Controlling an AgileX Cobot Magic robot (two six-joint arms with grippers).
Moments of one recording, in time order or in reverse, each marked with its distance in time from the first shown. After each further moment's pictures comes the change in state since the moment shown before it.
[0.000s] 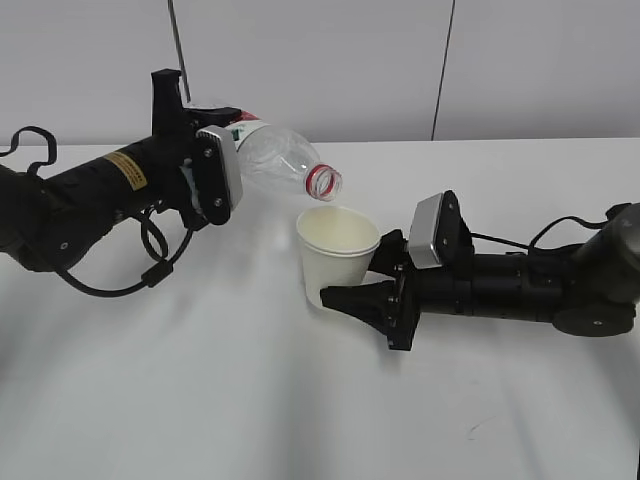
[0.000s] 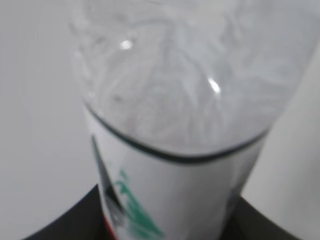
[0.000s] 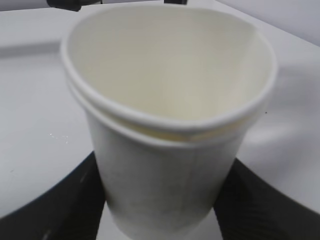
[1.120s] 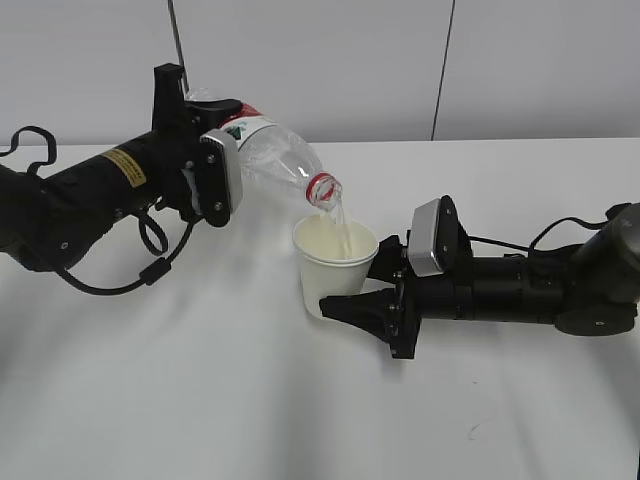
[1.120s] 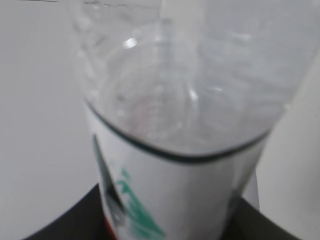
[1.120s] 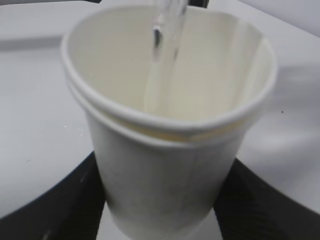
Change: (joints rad) left arm 0.000 0.000 0.000 -0.005 -0.038 0.100; right arm 0.000 0.000 0.000 -0.047 0.000 0.002
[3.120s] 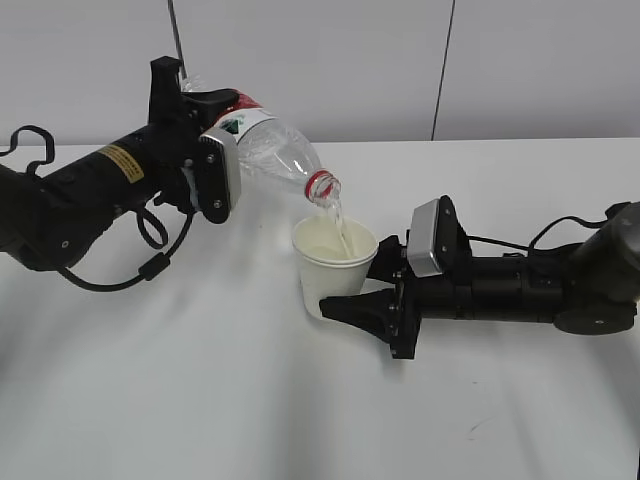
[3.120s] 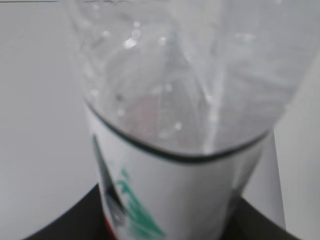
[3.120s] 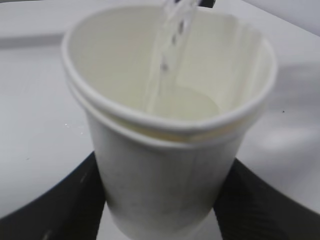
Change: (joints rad) left arm 0.000 -0.001 0.000 -0.030 -0.041 0.070; right arm 0.000 0.000 -0.004 -0.008 0.004 0.000
